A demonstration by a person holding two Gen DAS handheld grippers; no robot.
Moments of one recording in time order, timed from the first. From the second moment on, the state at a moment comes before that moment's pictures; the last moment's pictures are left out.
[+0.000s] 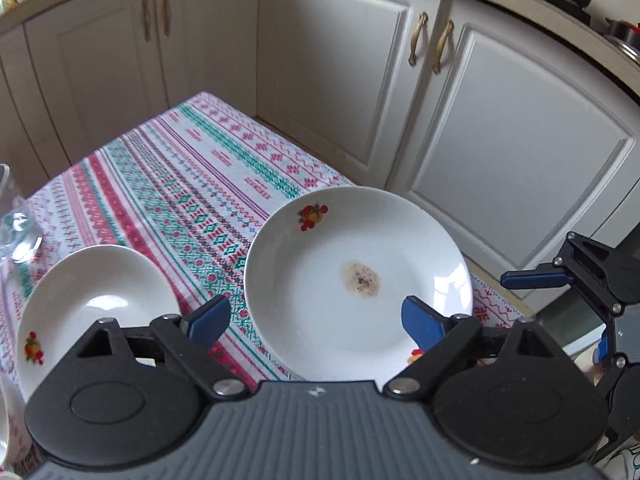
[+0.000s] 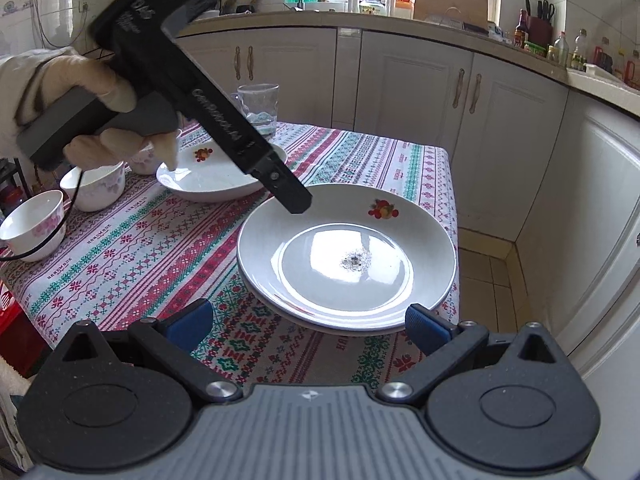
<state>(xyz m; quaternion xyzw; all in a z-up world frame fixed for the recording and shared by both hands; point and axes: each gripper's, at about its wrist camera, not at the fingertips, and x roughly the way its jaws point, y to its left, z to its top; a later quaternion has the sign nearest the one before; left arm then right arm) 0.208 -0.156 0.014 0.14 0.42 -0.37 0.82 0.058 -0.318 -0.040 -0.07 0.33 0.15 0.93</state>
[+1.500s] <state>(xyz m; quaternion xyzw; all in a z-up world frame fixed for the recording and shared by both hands) 0.190 -0.058 -0.086 0.02 0.36 -0.05 0.93 0.169 -0.275 0.009 -0.20 0.35 0.29 0.87</state>
